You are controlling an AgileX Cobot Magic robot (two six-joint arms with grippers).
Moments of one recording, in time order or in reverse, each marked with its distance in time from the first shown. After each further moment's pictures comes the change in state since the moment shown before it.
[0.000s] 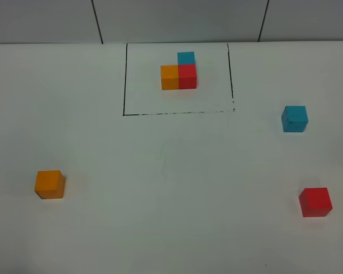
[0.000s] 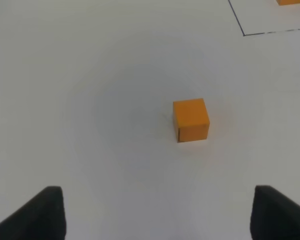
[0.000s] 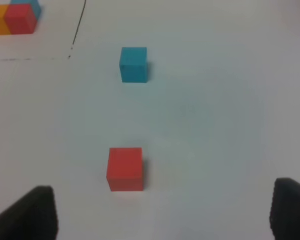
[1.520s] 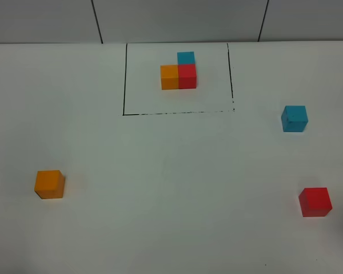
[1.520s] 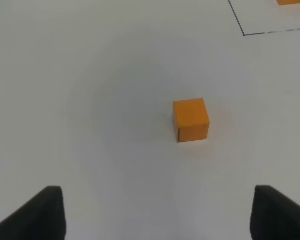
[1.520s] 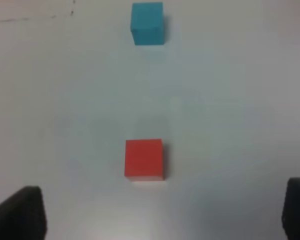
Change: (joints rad) left arm 0.000 0.000 0.000 0.000 0.000 0.000; right arm 0.002 0.711 -0.149 0.068 -0.187 -0.004
